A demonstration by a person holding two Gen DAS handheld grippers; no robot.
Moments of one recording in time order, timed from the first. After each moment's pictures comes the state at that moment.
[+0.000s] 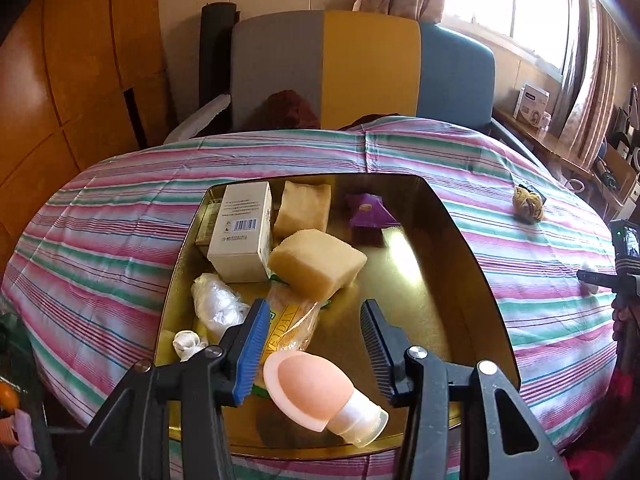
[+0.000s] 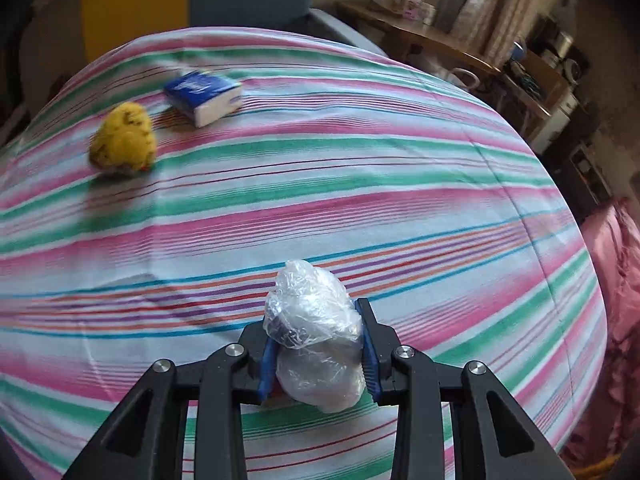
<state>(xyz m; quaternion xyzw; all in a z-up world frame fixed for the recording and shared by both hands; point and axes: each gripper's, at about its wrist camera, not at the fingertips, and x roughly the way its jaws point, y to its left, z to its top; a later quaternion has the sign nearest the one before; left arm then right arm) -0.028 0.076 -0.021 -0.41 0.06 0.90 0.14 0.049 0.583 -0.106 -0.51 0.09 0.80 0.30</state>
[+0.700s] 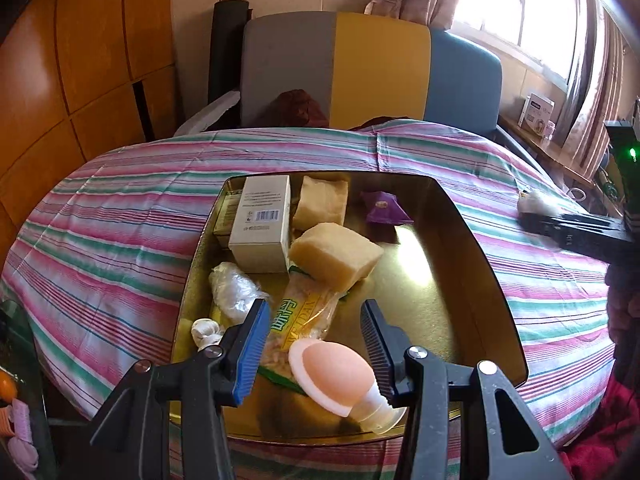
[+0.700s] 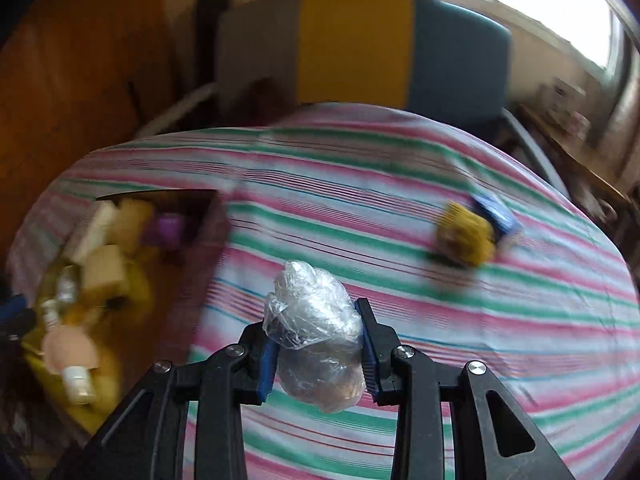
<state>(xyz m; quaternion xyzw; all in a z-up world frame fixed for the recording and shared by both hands) -0.024 0.052 -0.022 -0.41 0.04 0.90 0.14 -0.021 0.343 -0.013 -0.43 0.02 0.90 0.01</state>
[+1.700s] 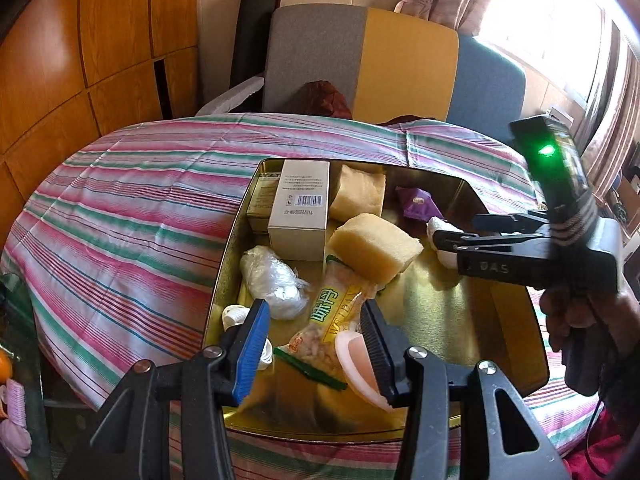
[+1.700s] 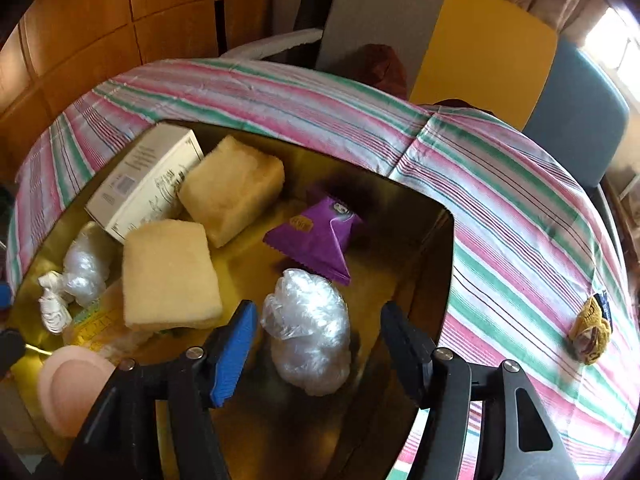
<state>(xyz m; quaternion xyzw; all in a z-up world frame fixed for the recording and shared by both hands) -0.033 0.021 -0.032 -0.42 0.01 0.90 0.12 -0.107 0.225 -0.072 -0.48 -0.08 0.87 -0.06</state>
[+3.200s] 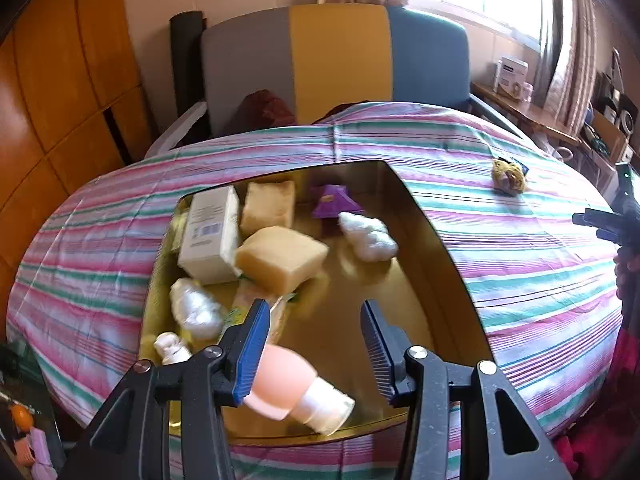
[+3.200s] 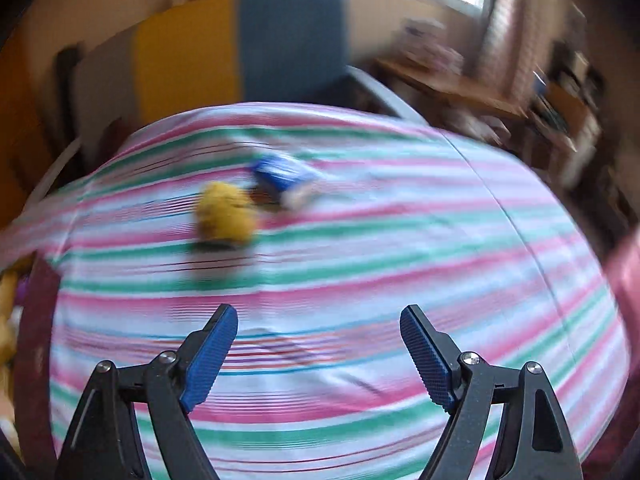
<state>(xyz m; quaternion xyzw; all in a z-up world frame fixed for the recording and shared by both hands) -0.009 0.113 -0.016 -0.41 0.11 0.89 0.18 0.058 0.568 -0.057 -0.42 0.16 0.85 0.28</state>
